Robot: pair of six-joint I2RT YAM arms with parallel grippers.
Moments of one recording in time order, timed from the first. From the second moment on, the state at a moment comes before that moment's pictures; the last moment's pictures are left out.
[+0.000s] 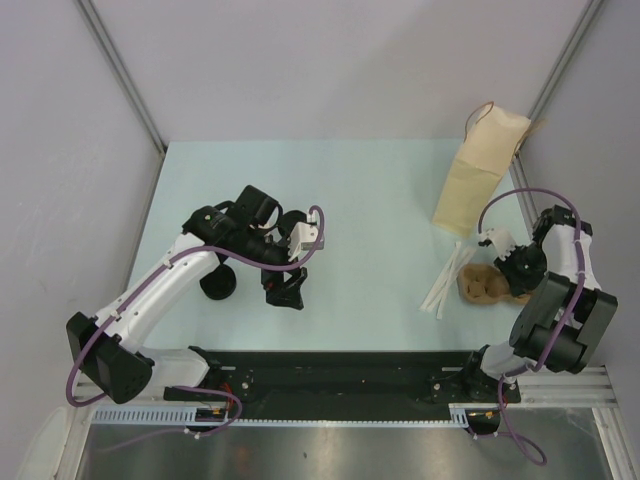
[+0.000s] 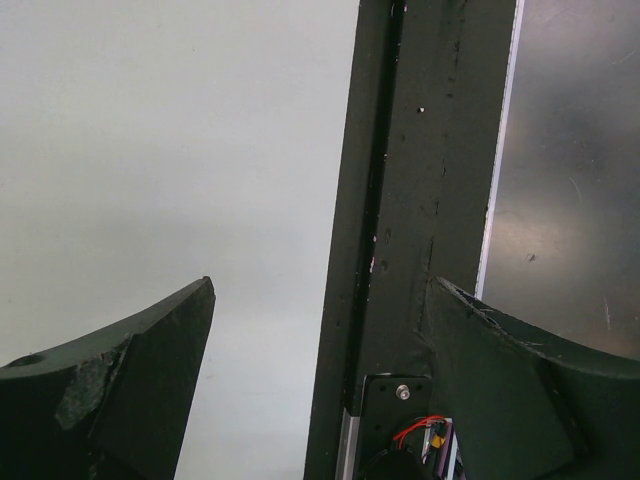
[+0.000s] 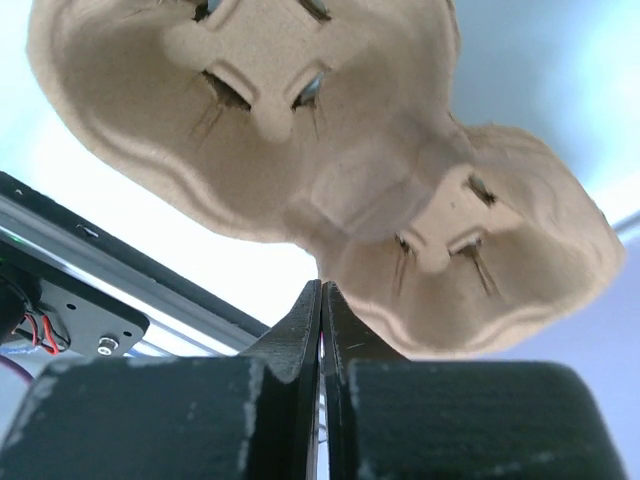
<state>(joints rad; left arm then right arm) -0.61 1.28 1.28 -1.13 0.71 0.57 -0.47 1.48 1.06 -1.11 -0.17 -1.23</state>
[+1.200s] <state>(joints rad) -0.61 1.28 1.28 -1.03 0.71 0.55 -0.47 1.51 1.06 -1.08 -0.17 -1.20</state>
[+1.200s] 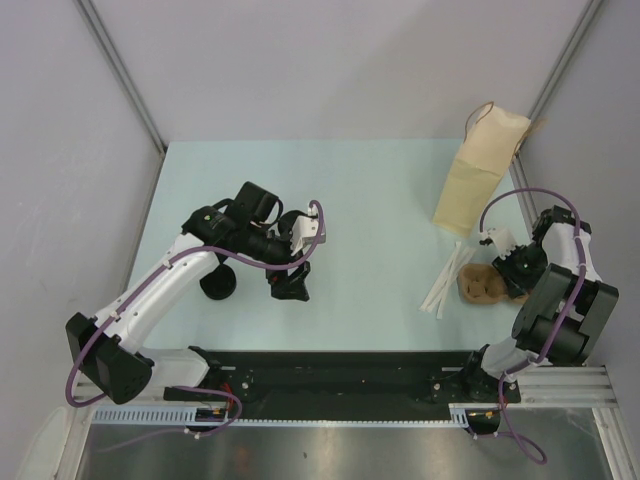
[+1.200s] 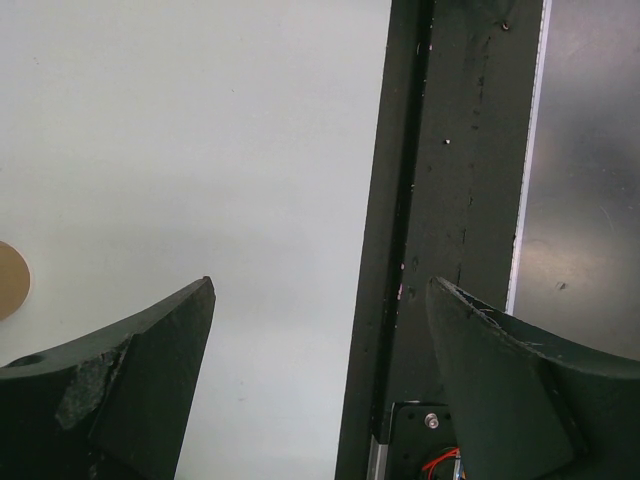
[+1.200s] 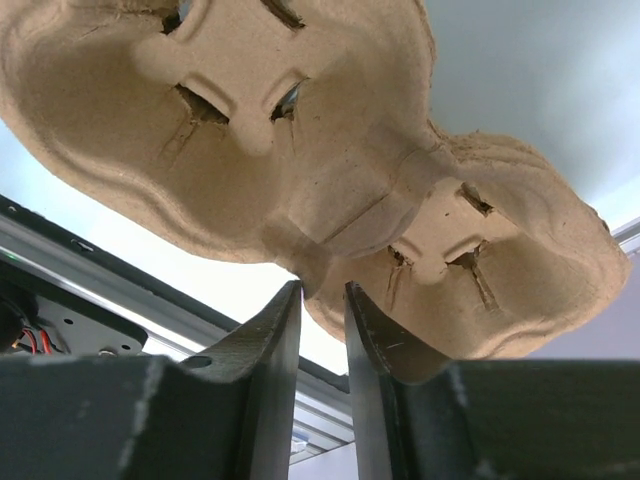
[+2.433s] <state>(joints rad) -0.61 1.28 1.27 -0.83 0.70 0.49 -0.55 1.38 1.06 -1.11 -0.27 -1.11</state>
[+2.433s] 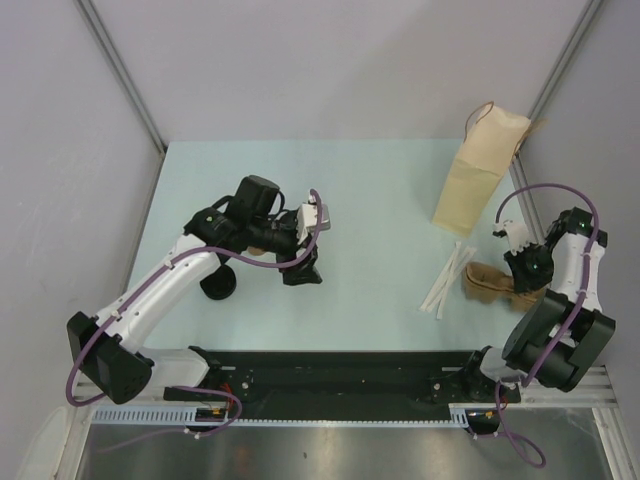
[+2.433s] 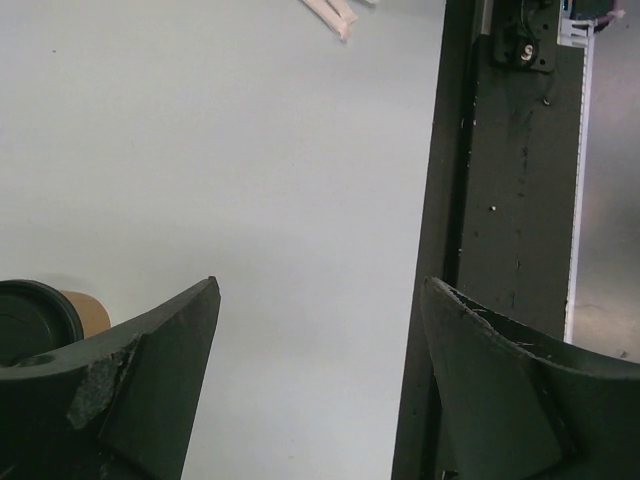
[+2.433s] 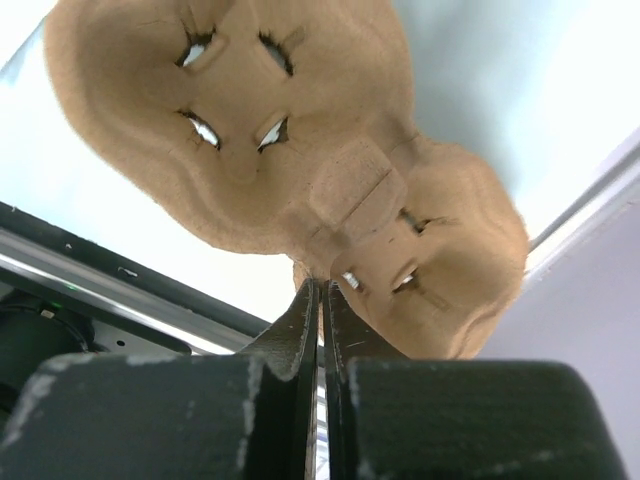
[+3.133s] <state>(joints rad) -0.62 1.24 1.20 -0.69 0.66 0.46 -0.53 1.25 1.04 -1.08 -0.26 -1.08</state>
